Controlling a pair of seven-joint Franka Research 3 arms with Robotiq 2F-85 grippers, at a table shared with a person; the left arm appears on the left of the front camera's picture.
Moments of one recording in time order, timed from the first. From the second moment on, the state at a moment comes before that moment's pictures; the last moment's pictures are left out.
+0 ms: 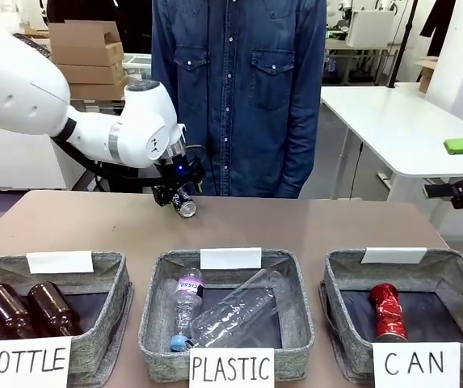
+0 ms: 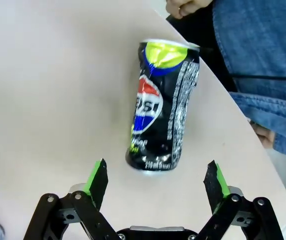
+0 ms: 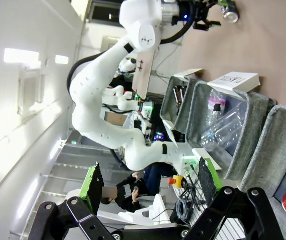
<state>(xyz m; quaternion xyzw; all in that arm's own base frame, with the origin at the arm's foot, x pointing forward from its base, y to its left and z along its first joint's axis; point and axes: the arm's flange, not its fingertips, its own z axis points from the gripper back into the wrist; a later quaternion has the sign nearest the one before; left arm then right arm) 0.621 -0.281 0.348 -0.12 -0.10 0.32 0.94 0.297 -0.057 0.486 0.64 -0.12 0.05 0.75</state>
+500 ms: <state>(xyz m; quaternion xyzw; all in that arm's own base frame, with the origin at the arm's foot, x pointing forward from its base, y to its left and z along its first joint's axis) 0.644 -0.279 0.328 -0.09 -0.08 0.32 0.94 0.297 -0.057 0.486 0.64 -0.12 0.05 0.75</state>
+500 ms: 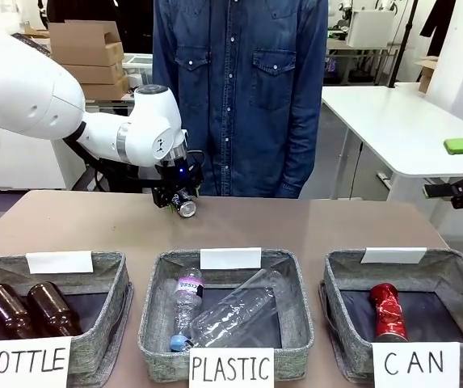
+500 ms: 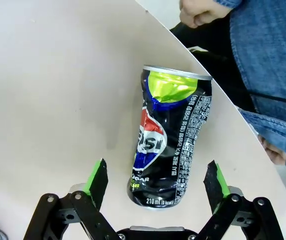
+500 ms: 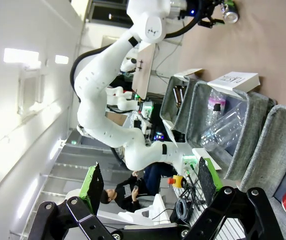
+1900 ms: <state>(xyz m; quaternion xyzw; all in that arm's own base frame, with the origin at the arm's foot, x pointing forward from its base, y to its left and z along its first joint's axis) 0.623 -0.264 0.355 -0.06 -0.06 0.23 0.97 0.297 -0.057 0.486 0.64 -0.12 0.05 0.75</state>
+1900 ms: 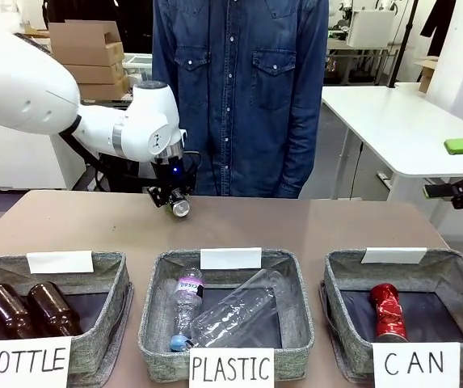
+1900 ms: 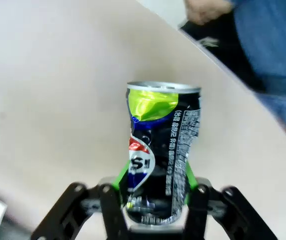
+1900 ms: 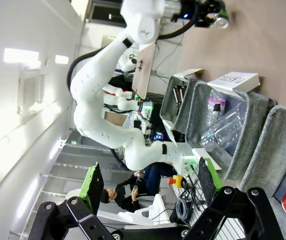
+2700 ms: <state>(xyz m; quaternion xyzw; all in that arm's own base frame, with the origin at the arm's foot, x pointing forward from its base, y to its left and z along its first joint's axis) 0.326 -0.104 0.472 -0.16 -0.02 -0.31 0.94 0.297 -0.058 0.486 0.64 -0.13 0.05 0.75</state>
